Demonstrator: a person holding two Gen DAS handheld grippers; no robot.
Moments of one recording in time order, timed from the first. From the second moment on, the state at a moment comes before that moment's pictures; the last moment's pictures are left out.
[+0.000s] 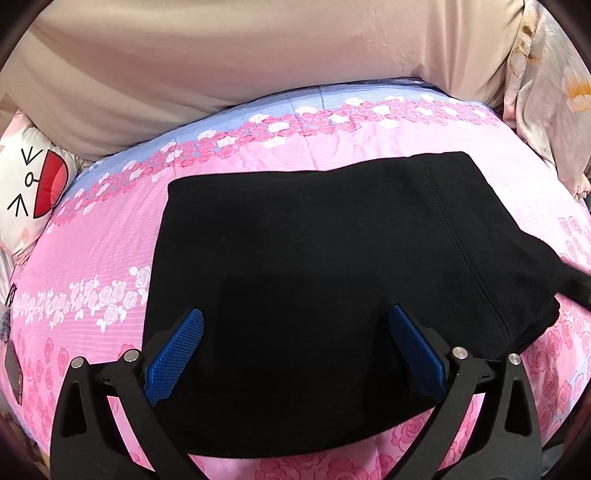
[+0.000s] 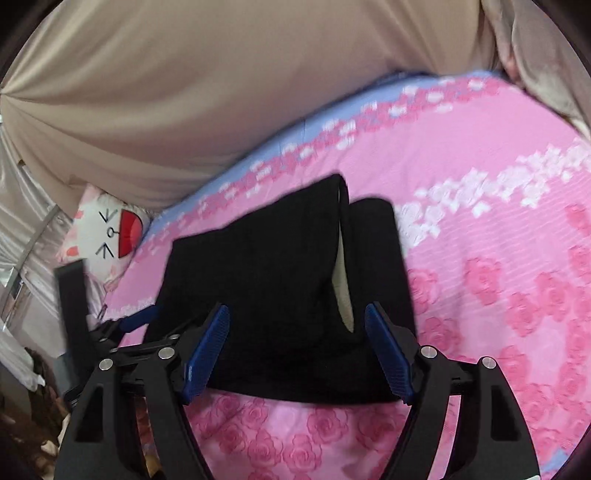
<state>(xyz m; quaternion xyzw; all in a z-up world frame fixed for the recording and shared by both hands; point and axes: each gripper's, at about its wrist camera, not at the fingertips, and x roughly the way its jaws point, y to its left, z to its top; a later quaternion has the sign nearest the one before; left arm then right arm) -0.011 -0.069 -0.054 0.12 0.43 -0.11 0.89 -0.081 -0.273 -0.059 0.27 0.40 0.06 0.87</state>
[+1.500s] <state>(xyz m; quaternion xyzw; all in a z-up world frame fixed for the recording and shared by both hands) -0.014 -0.065 -0.059 0.13 0.43 -0.12 0.88 -0.012 -0.267 -0.039 0.17 0.39 0.00 0.90</state>
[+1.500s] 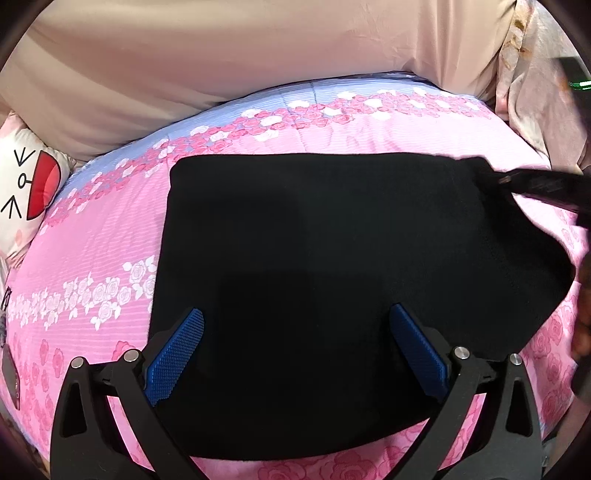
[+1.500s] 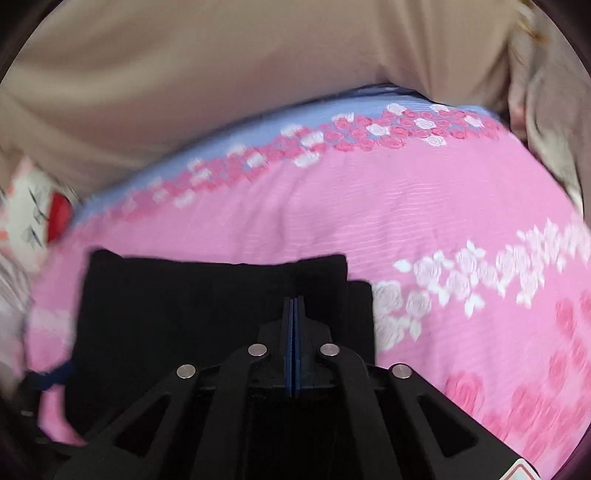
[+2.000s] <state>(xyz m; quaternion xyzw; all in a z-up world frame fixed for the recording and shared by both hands) -0.021 -0.055 -0.052 0.11 0.44 -0.13 0.88 -0.084 -0.251 -0.041 0.12 0.42 0.02 0.90</state>
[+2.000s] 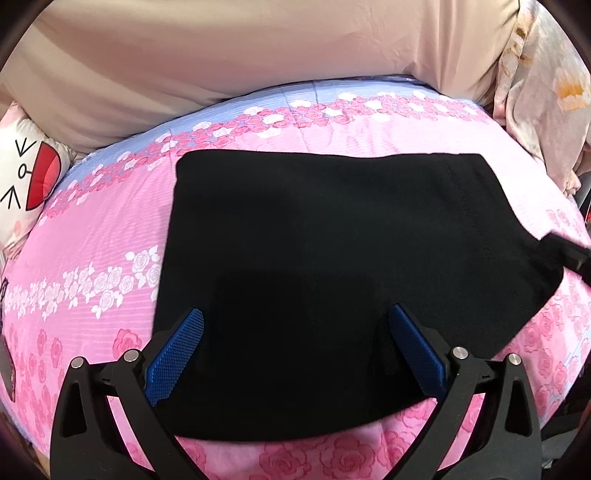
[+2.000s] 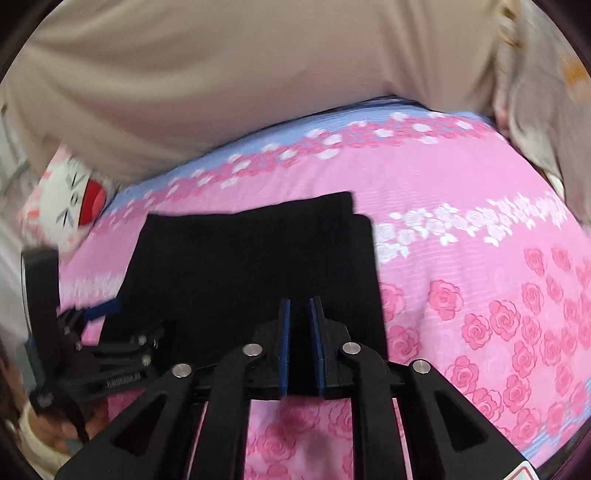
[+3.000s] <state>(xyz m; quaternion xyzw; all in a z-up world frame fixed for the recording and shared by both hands) 0.001 0.074 -0.043 0.01 0.46 -0.06 0.89 0.062 -0.133 -0.022 0.06 0.42 0.14 0.90</state>
